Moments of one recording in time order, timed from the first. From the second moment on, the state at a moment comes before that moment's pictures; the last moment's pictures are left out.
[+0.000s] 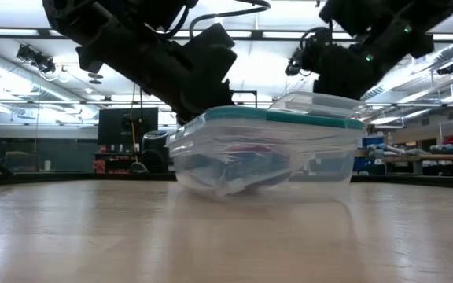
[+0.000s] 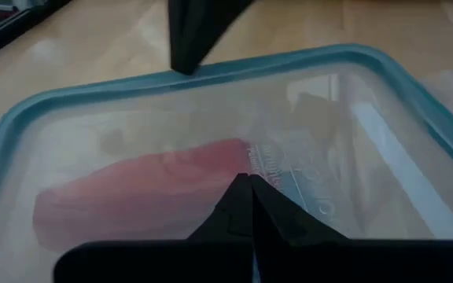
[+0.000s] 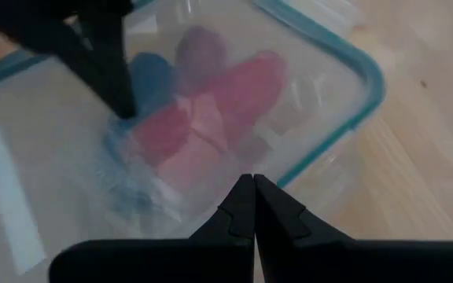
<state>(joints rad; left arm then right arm) -0.24 1.84 0.88 0.38 -0.44 -0.23 0.08 1.38 0.65 0.01 0.23 0.27</state>
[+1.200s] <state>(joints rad) -0.22 1.83 0.88 0.31 -0.37 -0.21 0.00 1.62 0.65 0.24 -0.17 0.40</state>
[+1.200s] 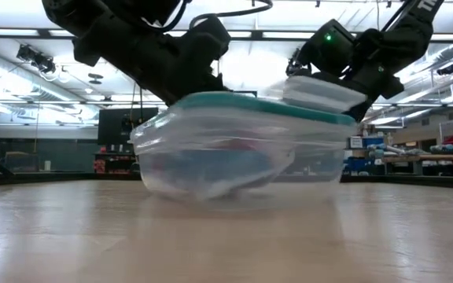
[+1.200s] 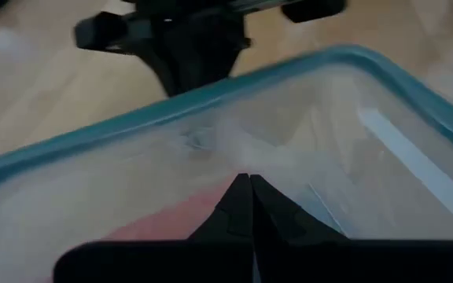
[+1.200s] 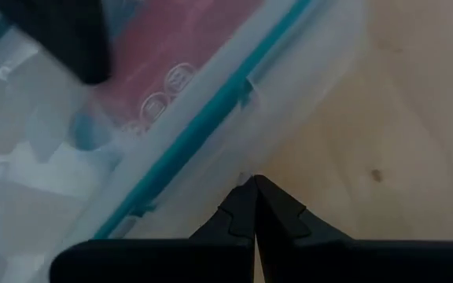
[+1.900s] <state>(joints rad) -0.19 1.83 0.88 0.31 -0.42 -0.18 0.09 1.62 0.69 0.23 -0.19 0.37</state>
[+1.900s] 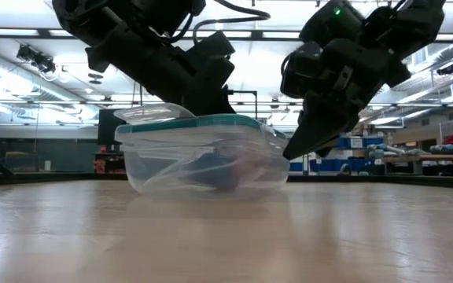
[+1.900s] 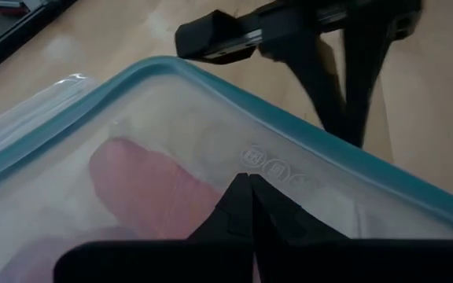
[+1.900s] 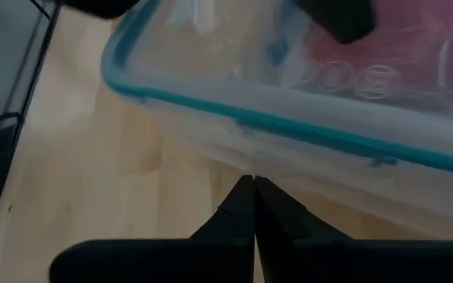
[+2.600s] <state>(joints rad) -0.19 1.84 0.88 0.33 -0.38 -0.13 0.18 1.55 0.74 0.11 0.09 0.19</state>
